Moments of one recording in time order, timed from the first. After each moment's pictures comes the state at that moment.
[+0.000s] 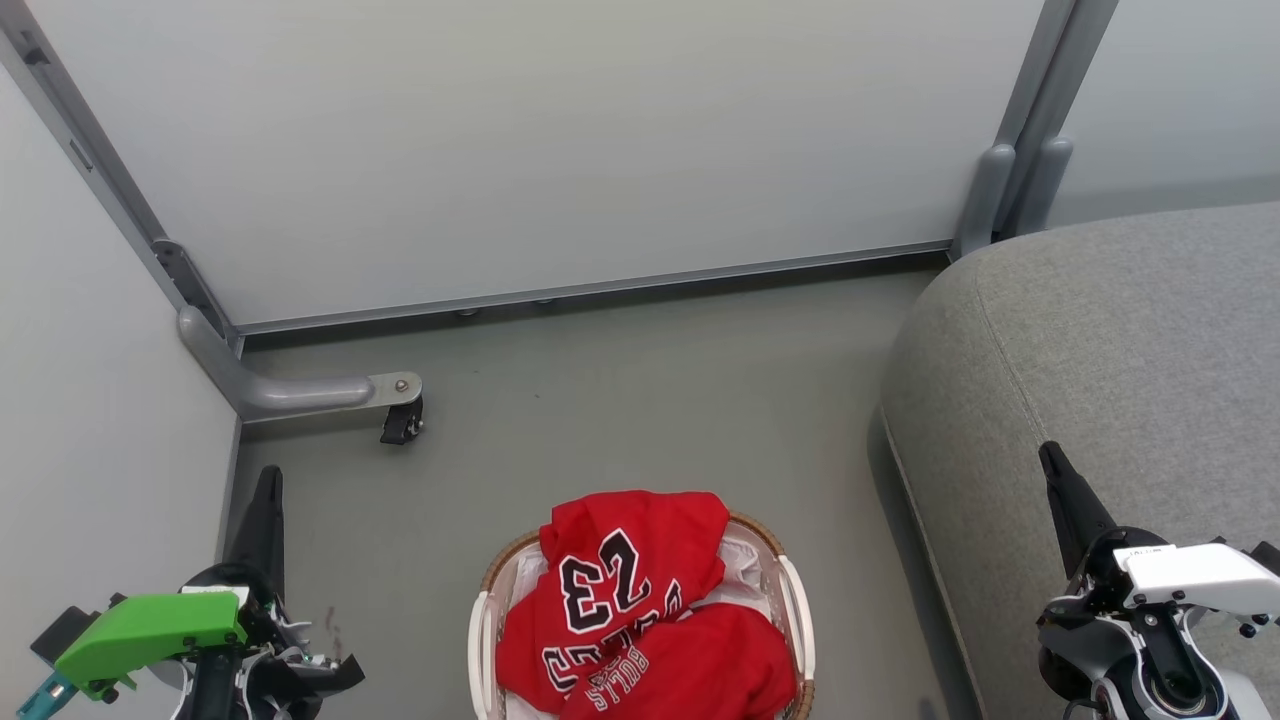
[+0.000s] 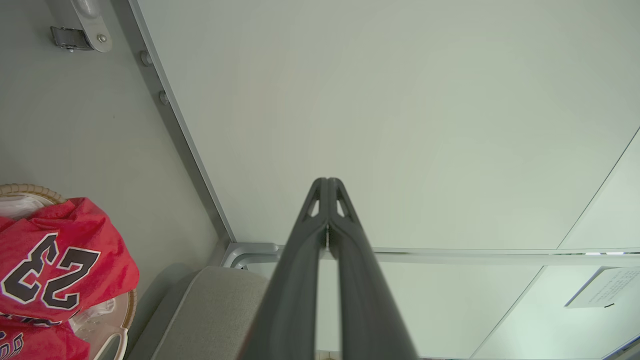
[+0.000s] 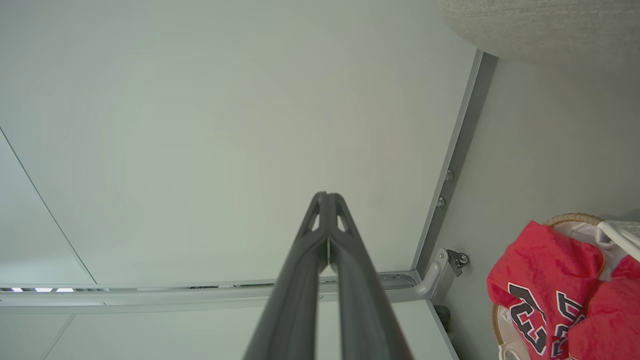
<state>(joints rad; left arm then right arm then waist) -0.10 0.05 0.11 0.24 -1.61 -0.13 0.11 -0.11 -0.05 -0.11 0.25 1.61 0.13 0.12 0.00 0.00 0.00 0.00</state>
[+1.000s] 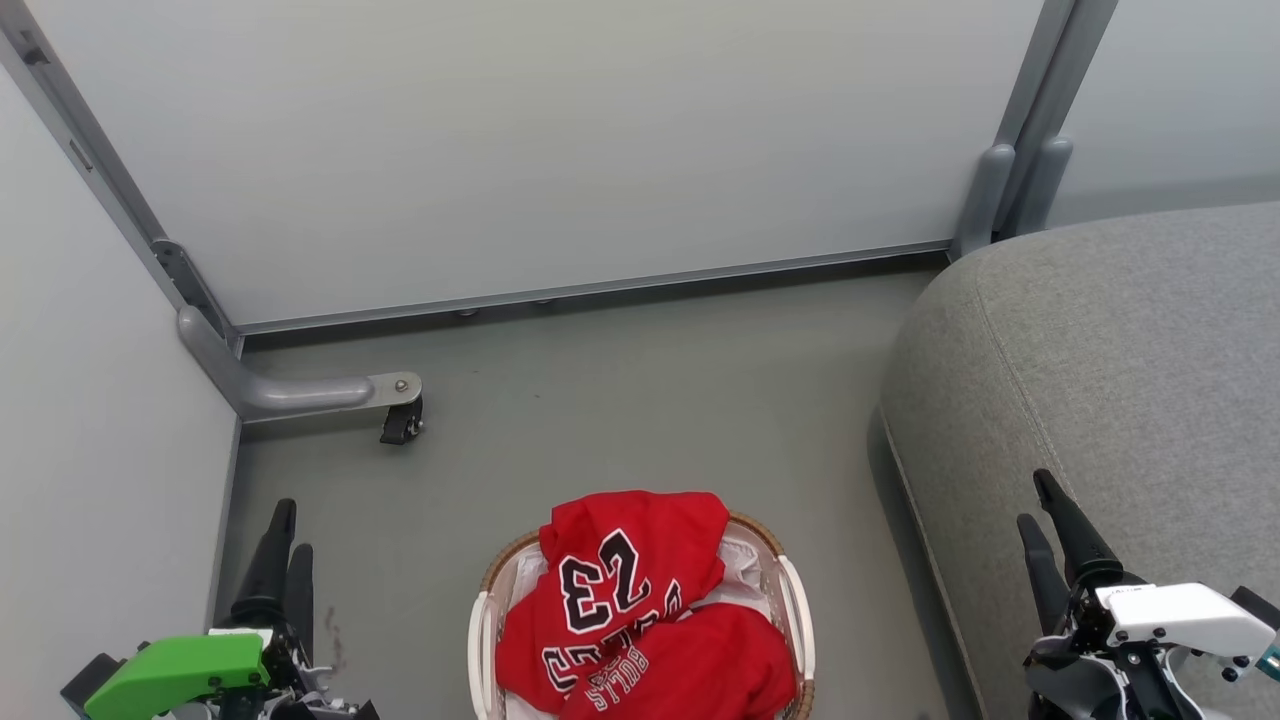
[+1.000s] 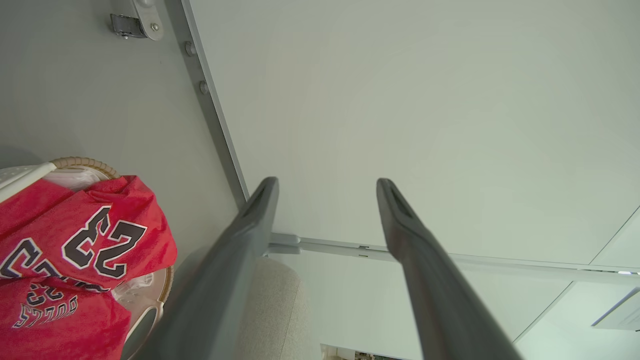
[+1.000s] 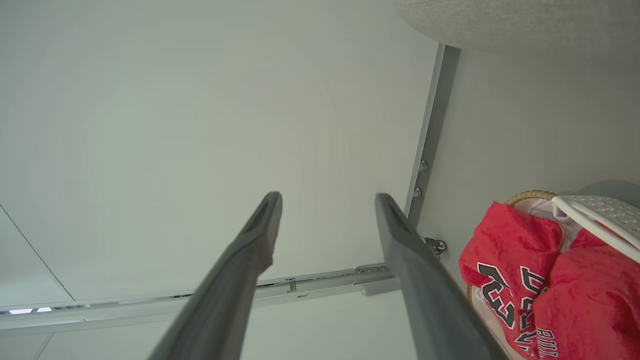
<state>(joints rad) -0.06 0.04 0.10 0.30 -1.61 -0.13 0.11 -0.08 -0.03 -0.11 0.30 1.61 0.13 0.11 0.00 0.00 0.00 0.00</state>
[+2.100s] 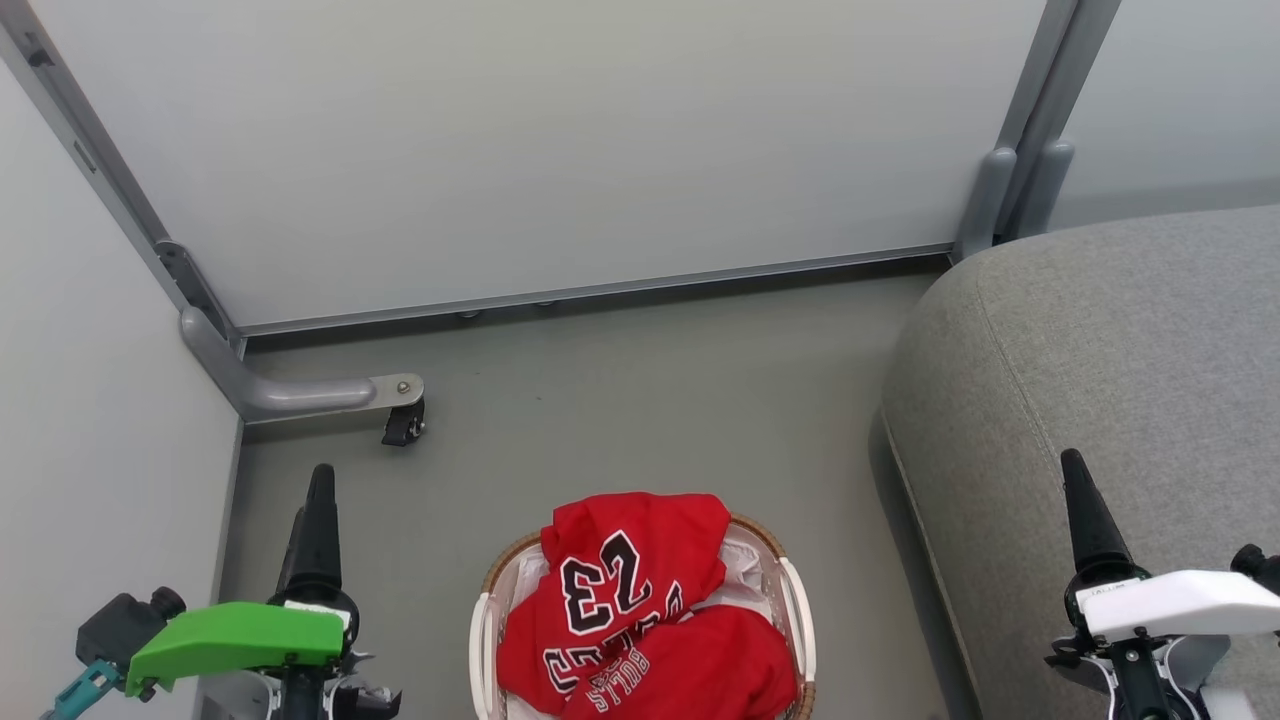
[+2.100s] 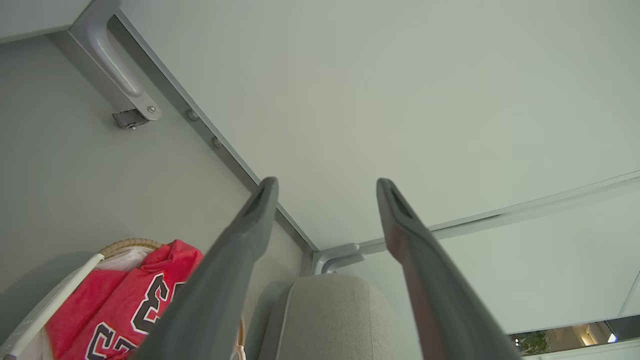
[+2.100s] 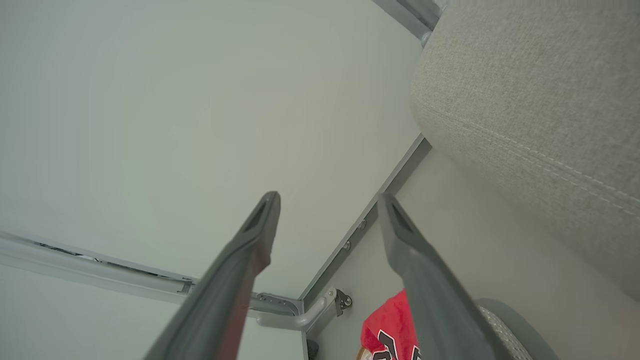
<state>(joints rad) -0.06 0.04 0.00 0.22 -1.22 -0.12 -0.03 -0.05 -0.03 -0.13 0.20 1.10 0.13 -0.03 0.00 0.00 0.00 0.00</state>
